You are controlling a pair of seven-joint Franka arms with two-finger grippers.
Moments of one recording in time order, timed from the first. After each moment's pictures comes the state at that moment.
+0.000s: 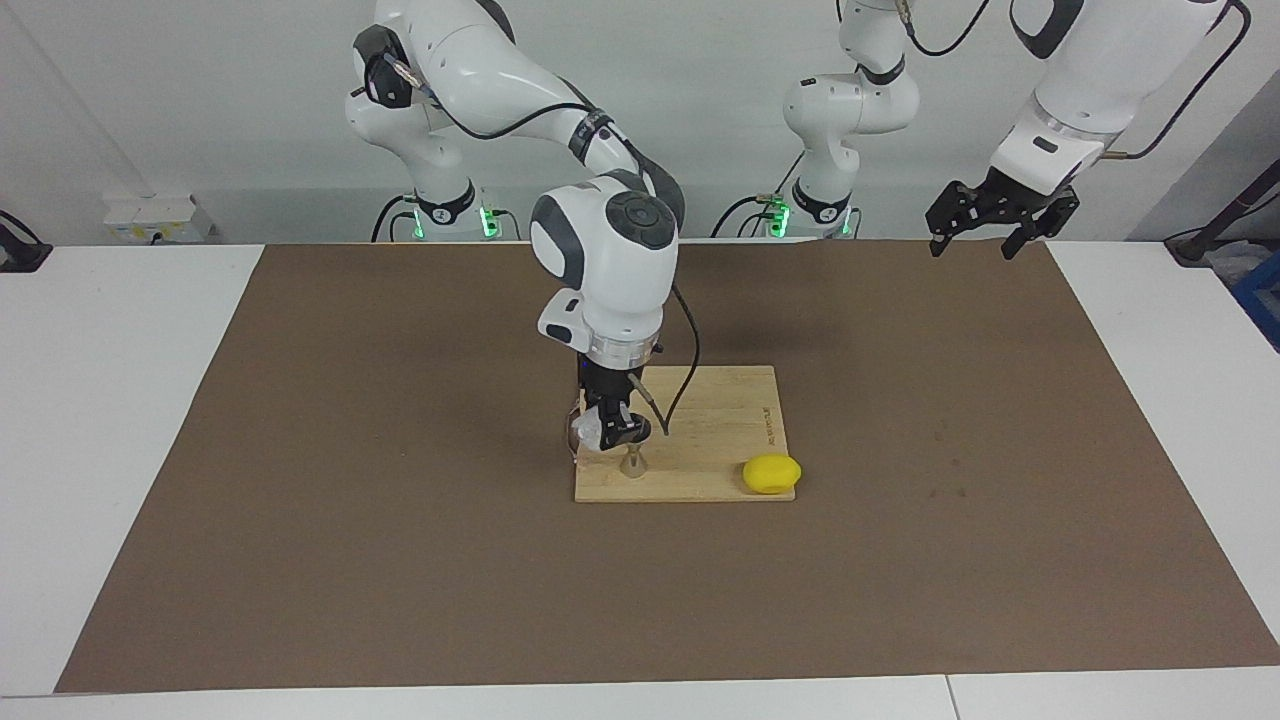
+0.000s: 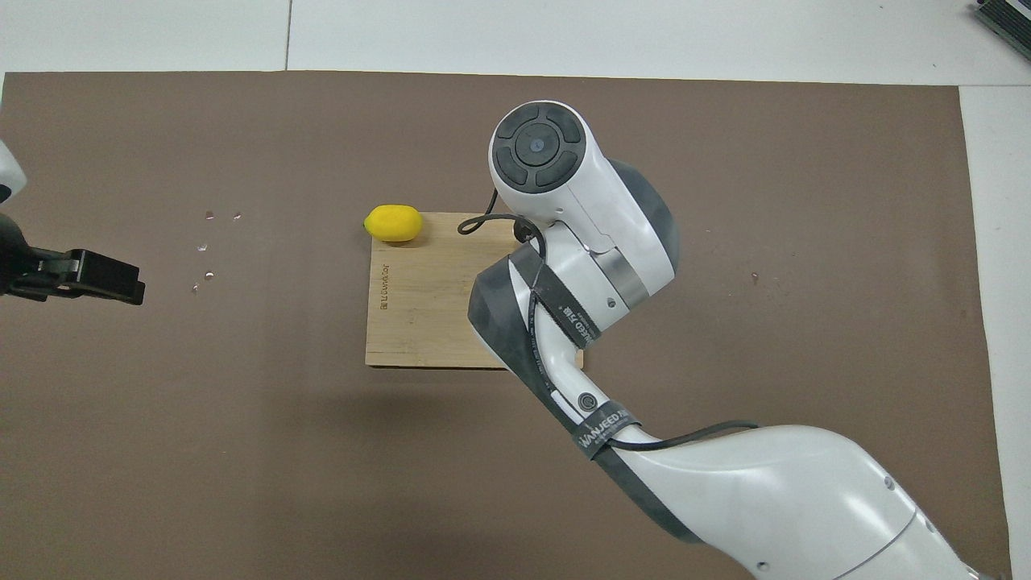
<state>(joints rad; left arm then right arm) -0.02 -0.06 -0.06 -1.62 -0.03 1.50 0.02 0.49 0.59 0.06 -1.23 -0.25 1.84 1.77</state>
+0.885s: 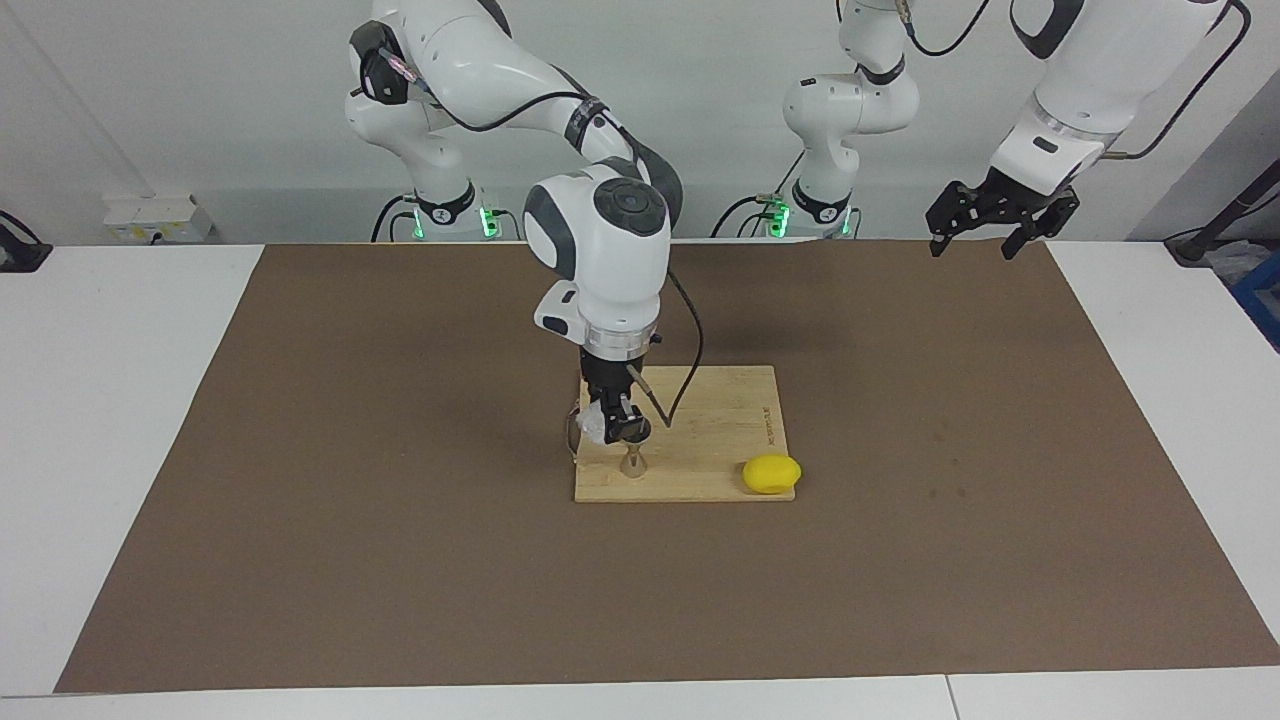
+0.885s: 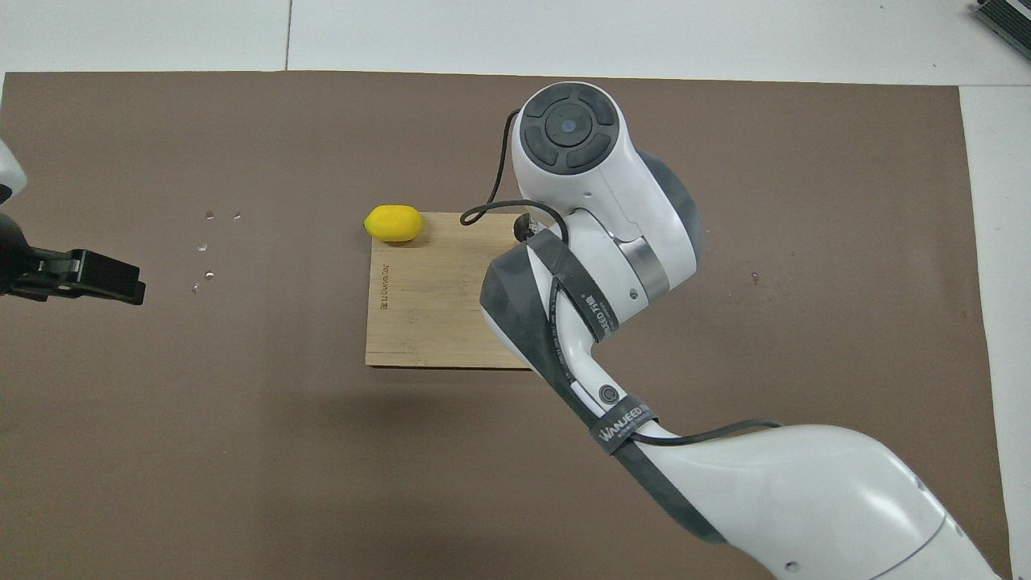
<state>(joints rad) -0.02 -0.06 -0.06 -1.62 -0.03 1.50 0.02 0.45 0.57 0.07 -1.22 -0.15 1.84 1.77</state>
